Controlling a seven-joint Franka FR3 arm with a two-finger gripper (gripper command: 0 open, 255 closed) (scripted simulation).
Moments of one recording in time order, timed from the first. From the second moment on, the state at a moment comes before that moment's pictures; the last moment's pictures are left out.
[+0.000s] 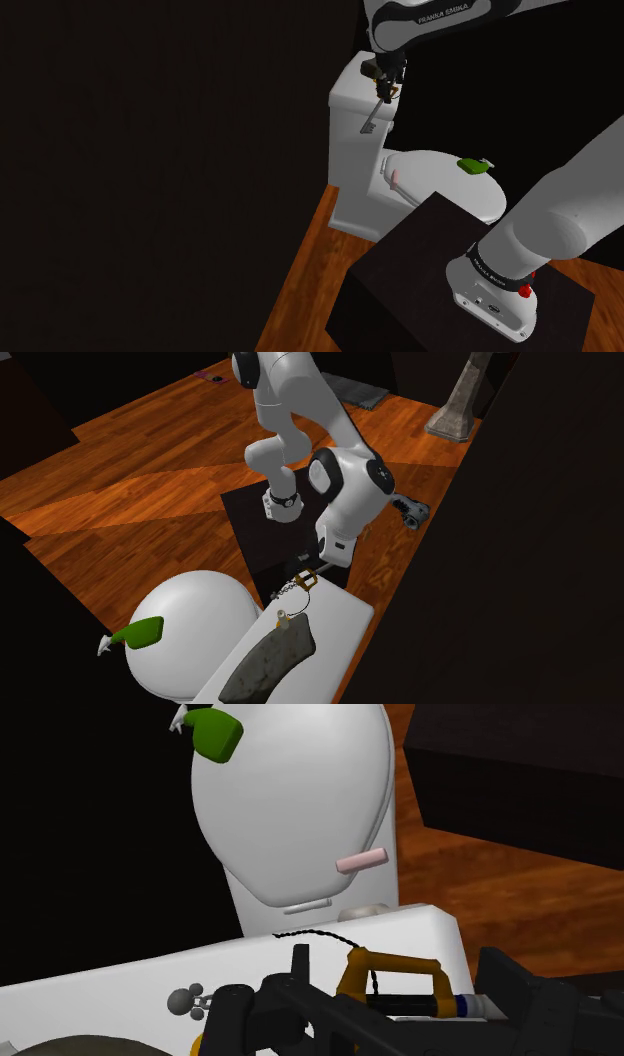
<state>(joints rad) -0.04 -0.08 -0.02 -2.05 -0.47 1.82 -0.16</state>
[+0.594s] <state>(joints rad) -0.05 -0.07 -0.02 -2.05 -0.47 1.83 -0.15</state>
